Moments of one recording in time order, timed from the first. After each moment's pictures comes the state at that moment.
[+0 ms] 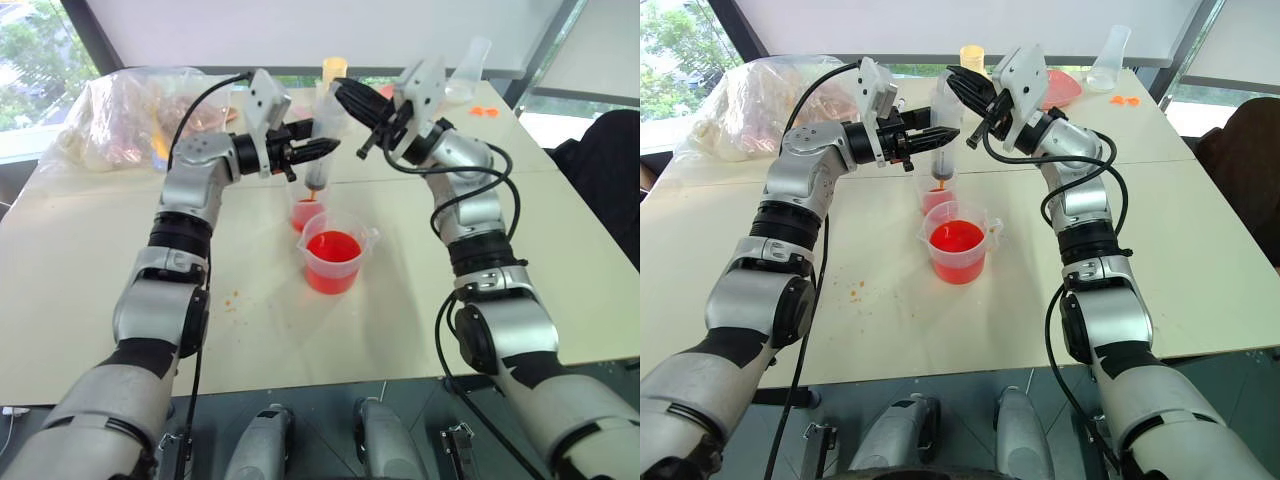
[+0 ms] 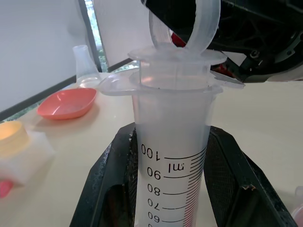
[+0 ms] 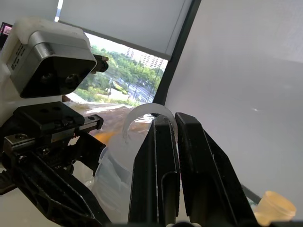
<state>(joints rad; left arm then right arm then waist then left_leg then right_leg) -1.18 0.32 0.02 0.77 -0.22 0.11 -1.07 -1.08 -0.25 -0.03 0.62 0.18 -0.22 0.82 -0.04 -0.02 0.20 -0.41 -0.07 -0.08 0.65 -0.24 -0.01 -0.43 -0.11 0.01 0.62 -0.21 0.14</state>
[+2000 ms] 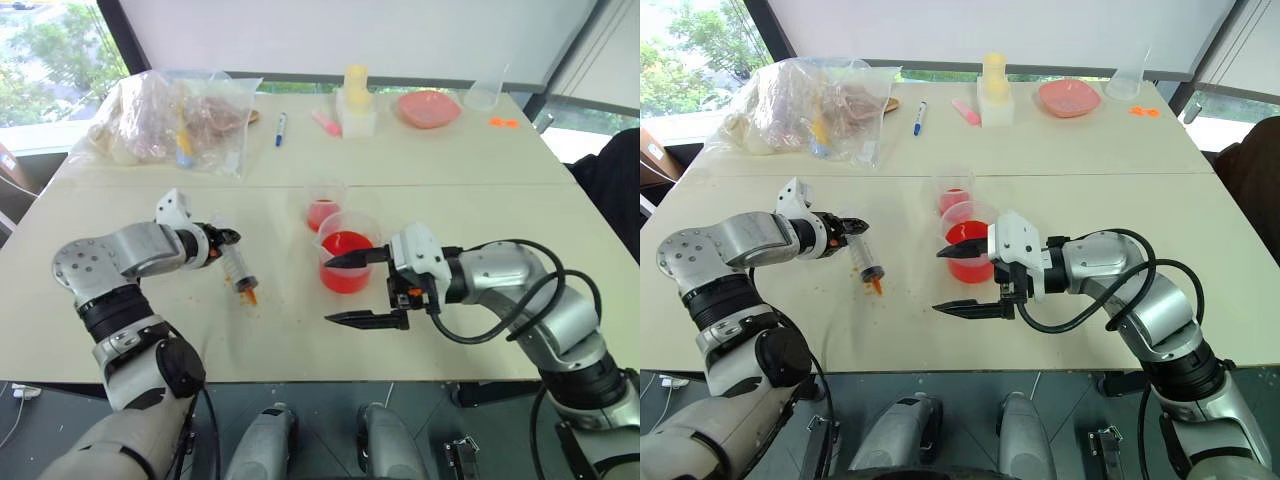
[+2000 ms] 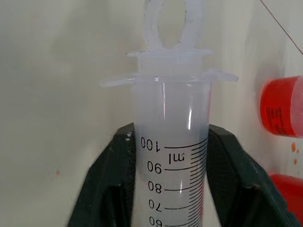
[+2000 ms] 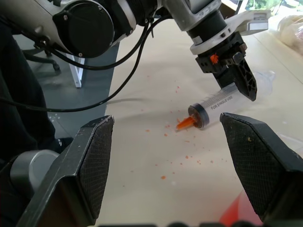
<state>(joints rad) -0.82 0.26 0.76 0.24 -1.20 1.61 0.77 -0.46 -0.68 0.18 -0.47 0.55 0.54 1.04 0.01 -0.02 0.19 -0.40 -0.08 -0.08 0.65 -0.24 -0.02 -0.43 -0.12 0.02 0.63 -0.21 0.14</state>
